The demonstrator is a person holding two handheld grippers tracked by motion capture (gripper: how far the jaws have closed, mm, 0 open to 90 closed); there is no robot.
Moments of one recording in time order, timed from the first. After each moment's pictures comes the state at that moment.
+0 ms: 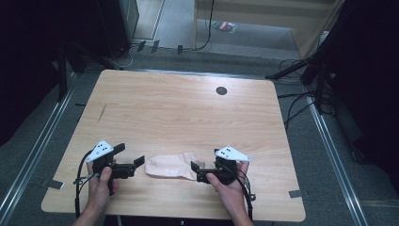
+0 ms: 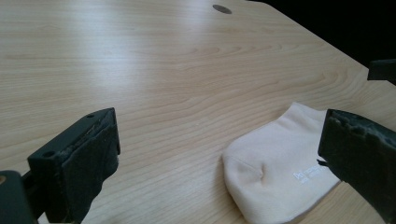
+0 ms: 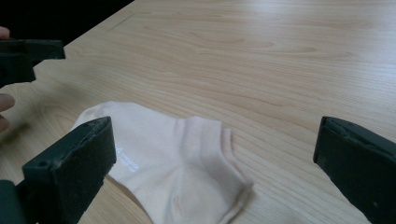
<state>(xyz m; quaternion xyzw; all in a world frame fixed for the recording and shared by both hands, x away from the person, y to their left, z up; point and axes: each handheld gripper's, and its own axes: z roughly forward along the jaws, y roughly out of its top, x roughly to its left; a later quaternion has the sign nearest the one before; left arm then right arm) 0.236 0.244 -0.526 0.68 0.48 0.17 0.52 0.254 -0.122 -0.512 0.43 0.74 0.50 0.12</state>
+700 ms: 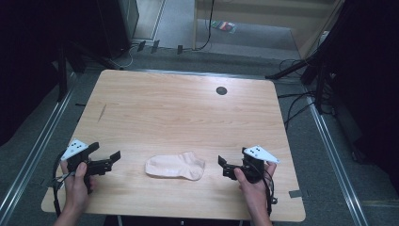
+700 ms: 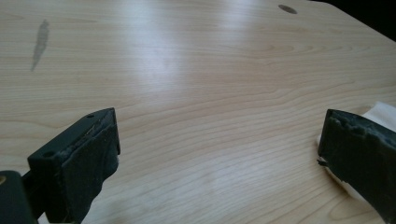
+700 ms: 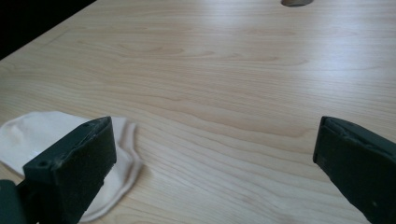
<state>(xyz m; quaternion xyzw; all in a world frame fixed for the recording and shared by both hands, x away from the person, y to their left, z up) 0.234 0.309 -0.534 0.66 0.54 0.21 0.48 0.259 -0.192 -0.508 0.49 0.70 0.48 0.18</state>
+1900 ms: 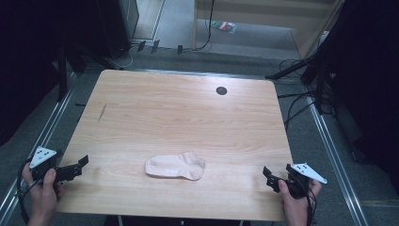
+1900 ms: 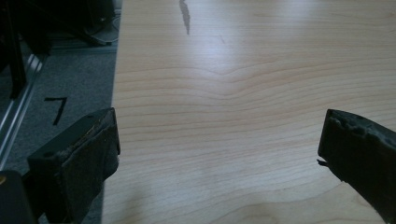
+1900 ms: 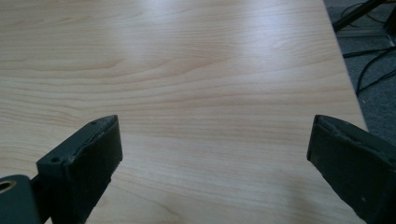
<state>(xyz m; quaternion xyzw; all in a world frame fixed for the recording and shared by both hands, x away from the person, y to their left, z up) 0.210 0.389 -0.546 0.64 0.59 0.29 0.39 0.234 -0.323 -0.542 0.58 0.66 0.42 0.24</state>
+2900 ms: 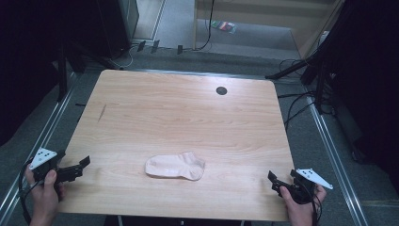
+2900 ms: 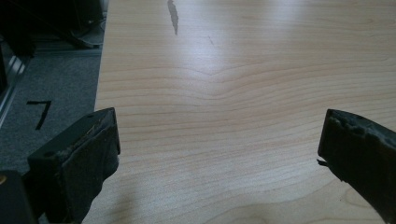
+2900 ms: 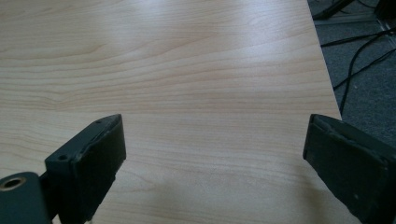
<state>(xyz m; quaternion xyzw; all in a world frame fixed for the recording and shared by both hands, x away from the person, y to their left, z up) 0.210 0.387 -0.552 0.65 0.58 0.27 0.42 0.223 -0.337 -0.549 0.60 0.65 0.41 0.23</state>
